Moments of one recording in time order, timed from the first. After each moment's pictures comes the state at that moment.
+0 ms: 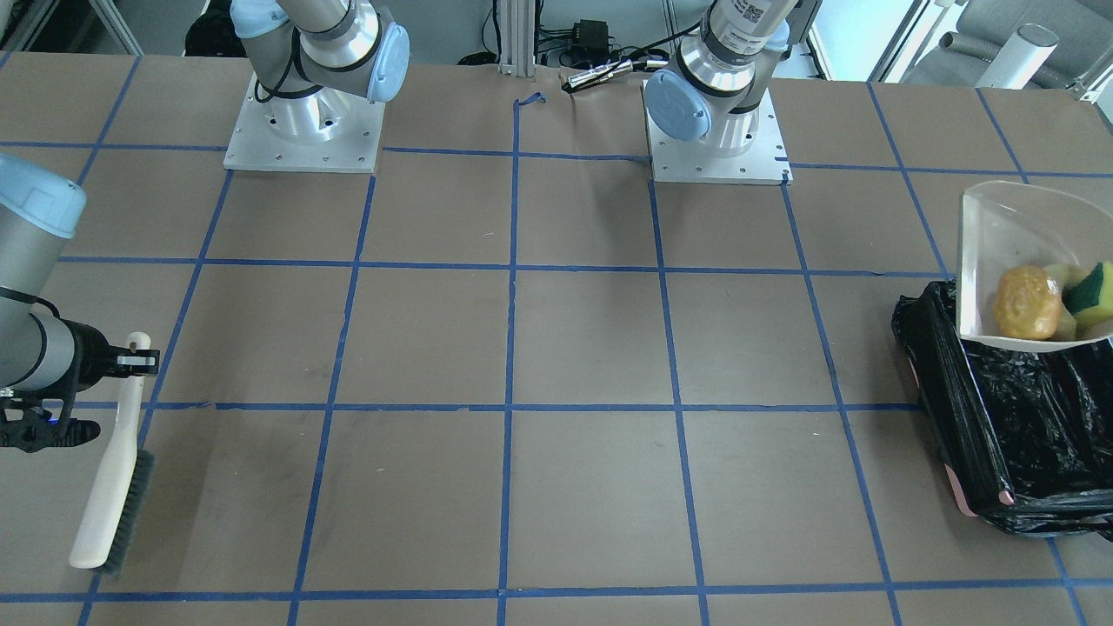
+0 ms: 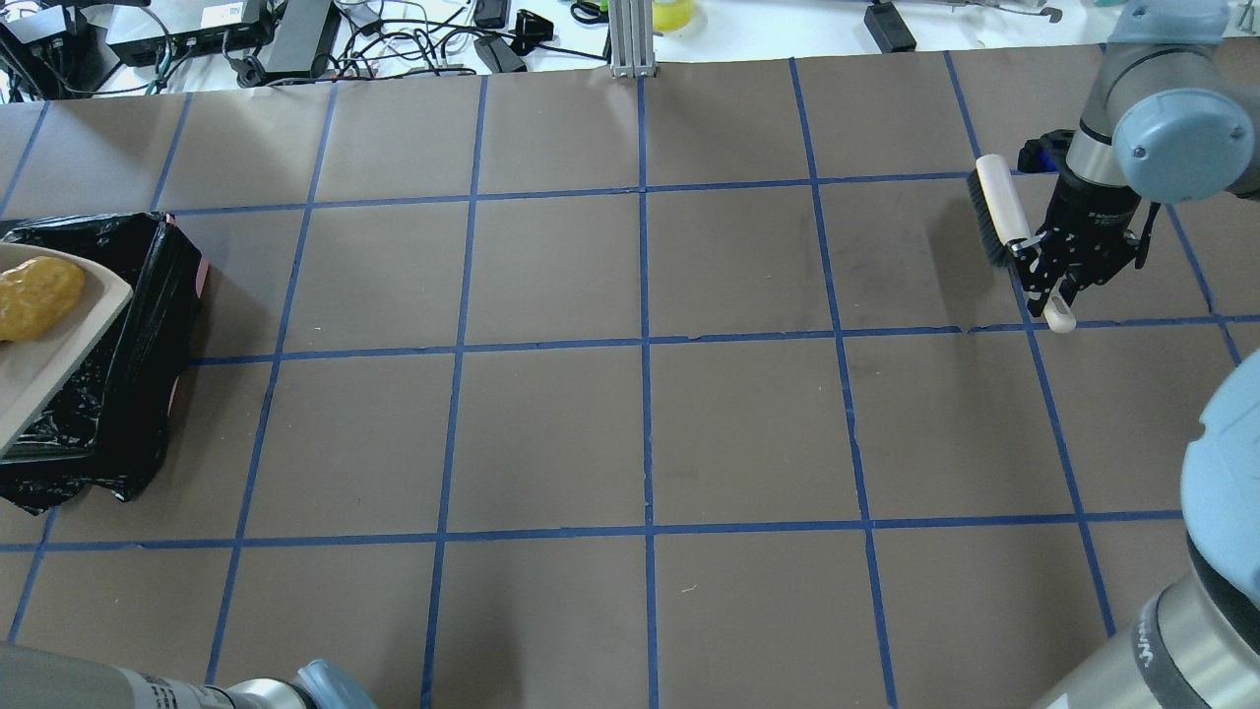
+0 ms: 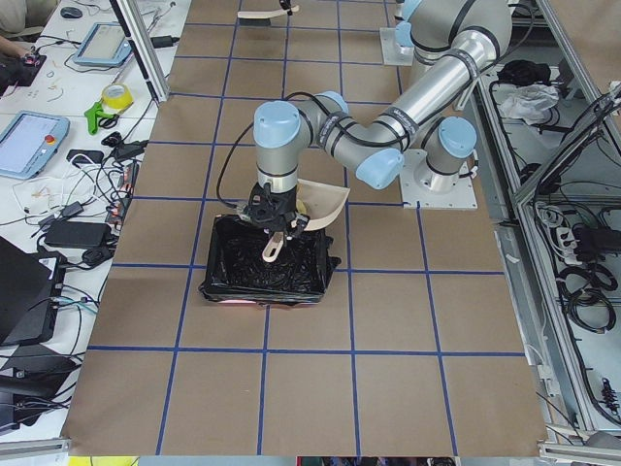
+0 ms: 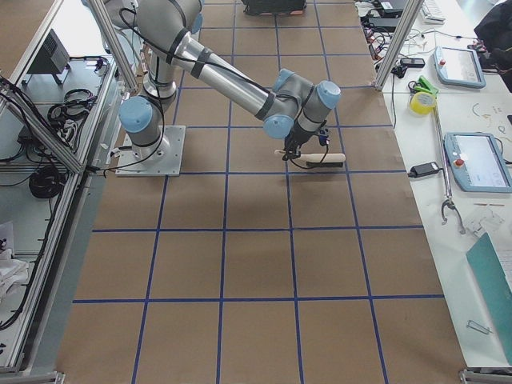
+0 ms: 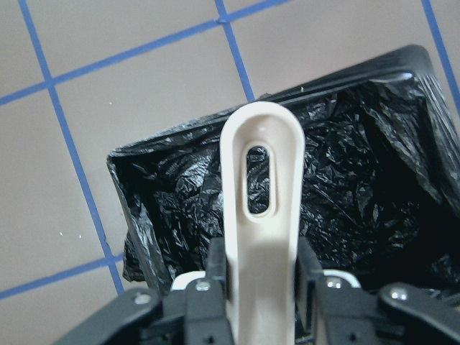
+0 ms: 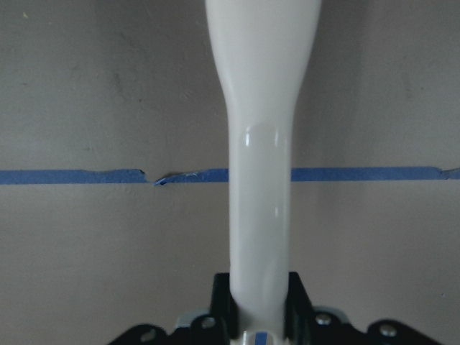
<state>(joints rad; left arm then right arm) -0.75 -1.84 -1.47 -1.19 1.71 -0.40 1.23 -1.14 1.63 -1.76 -1.73 -0.33</state>
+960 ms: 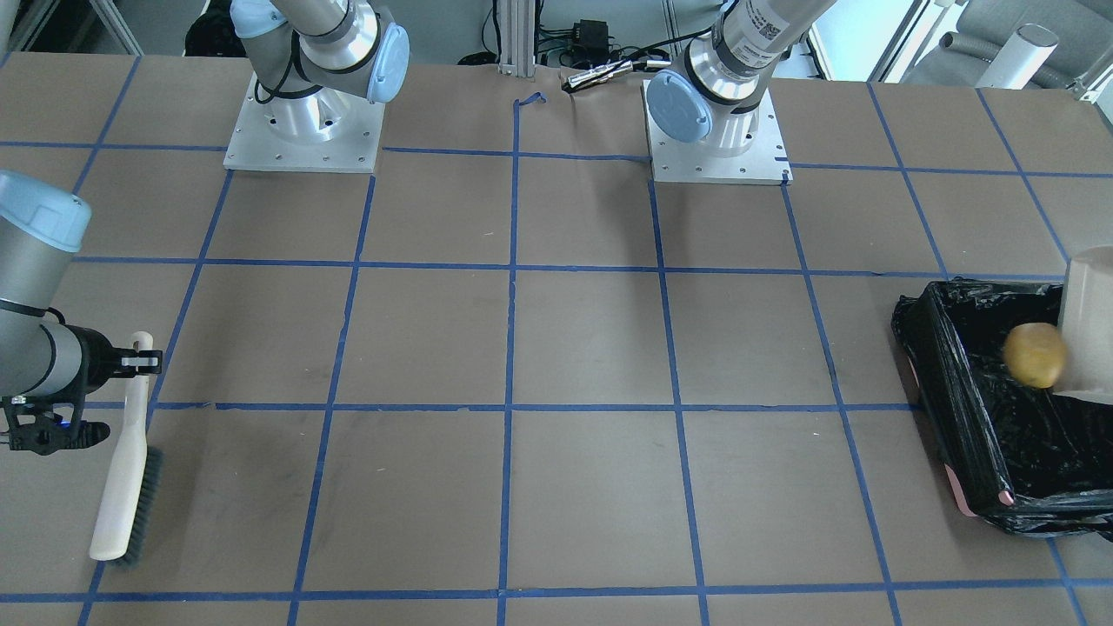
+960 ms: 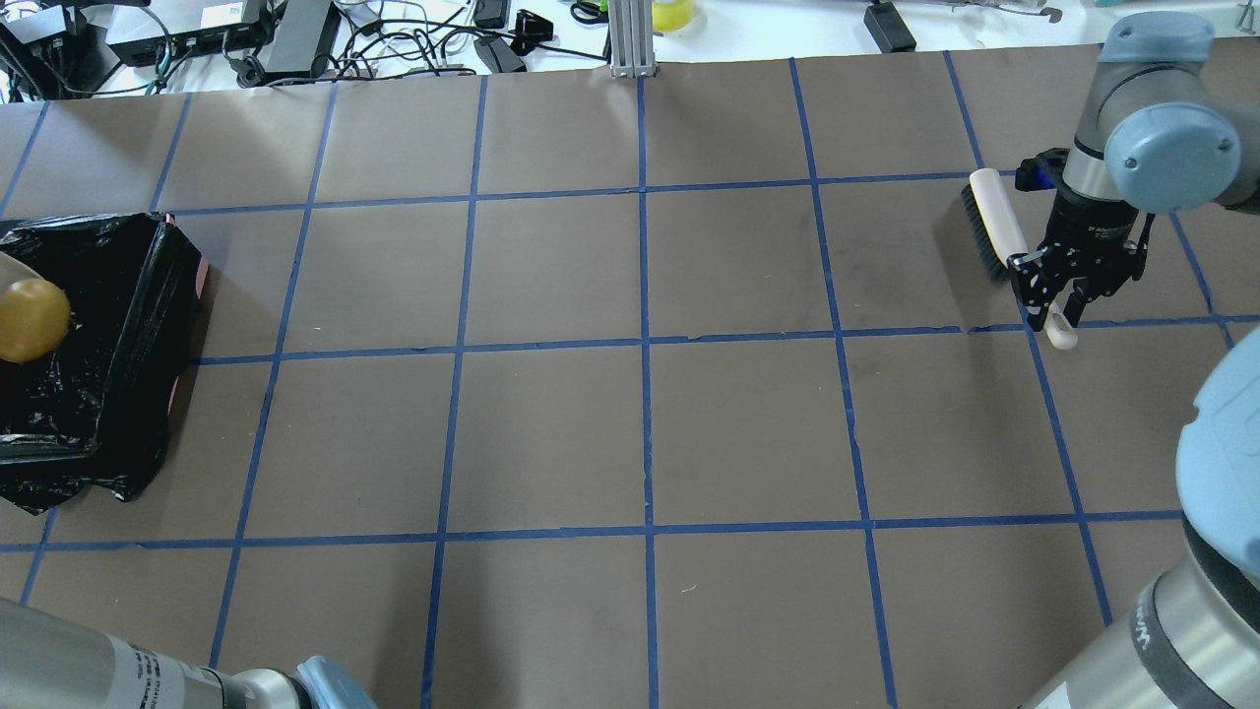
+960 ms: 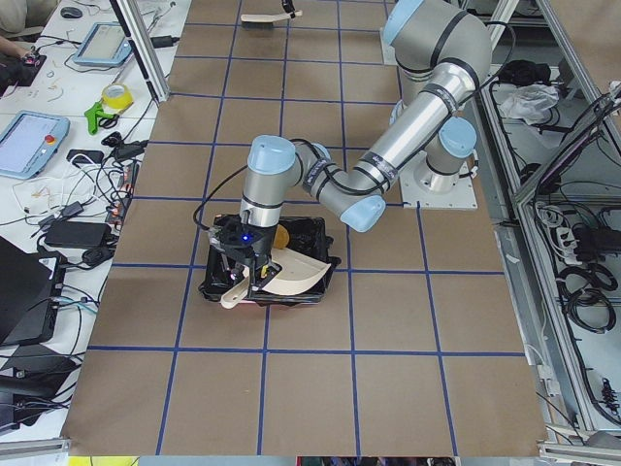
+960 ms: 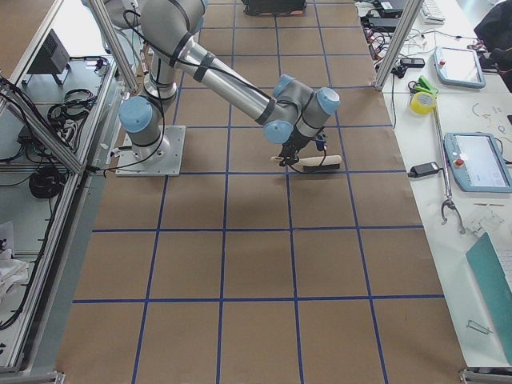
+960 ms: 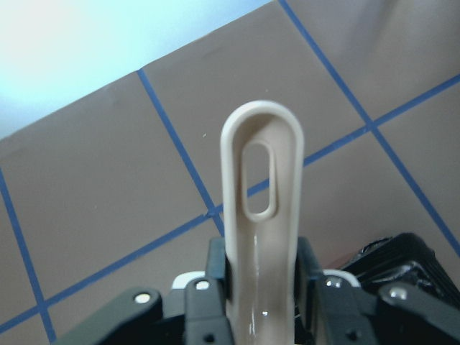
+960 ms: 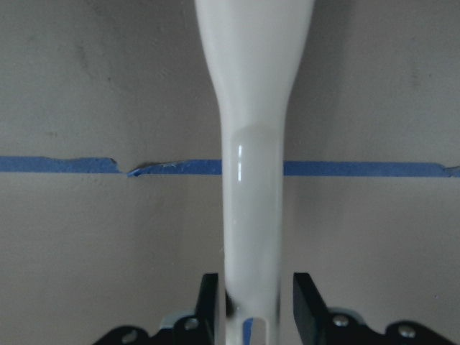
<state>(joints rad) -0.75 -1.96 -1.47 -0.65 1.76 -0.17 1.23 -1.12 1.64 -1.76 -1.76 -0.35</state>
